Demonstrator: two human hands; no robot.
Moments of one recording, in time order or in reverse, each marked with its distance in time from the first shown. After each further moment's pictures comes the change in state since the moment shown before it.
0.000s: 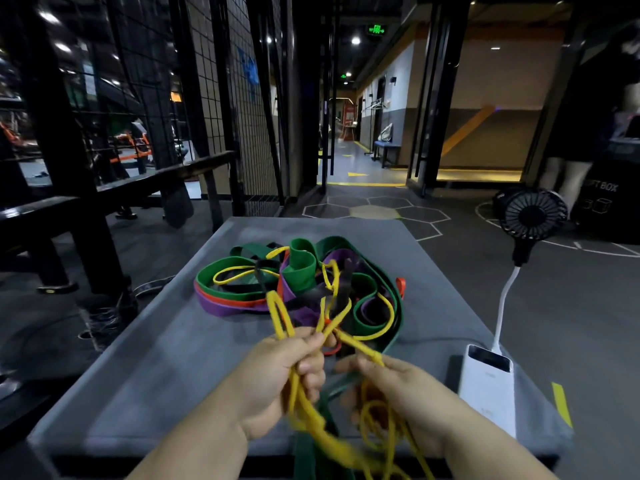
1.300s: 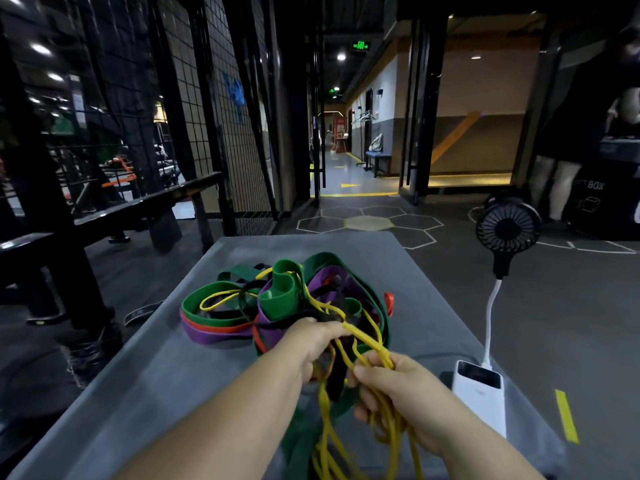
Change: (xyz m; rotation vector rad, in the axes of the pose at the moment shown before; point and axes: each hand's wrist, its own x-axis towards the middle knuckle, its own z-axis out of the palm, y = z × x) left_hand 0.117 0.000 0.031 0.402 0.367 -0.115; right_hand 0.004 -0.024 -0.027 -0.051 0.029 -0.146
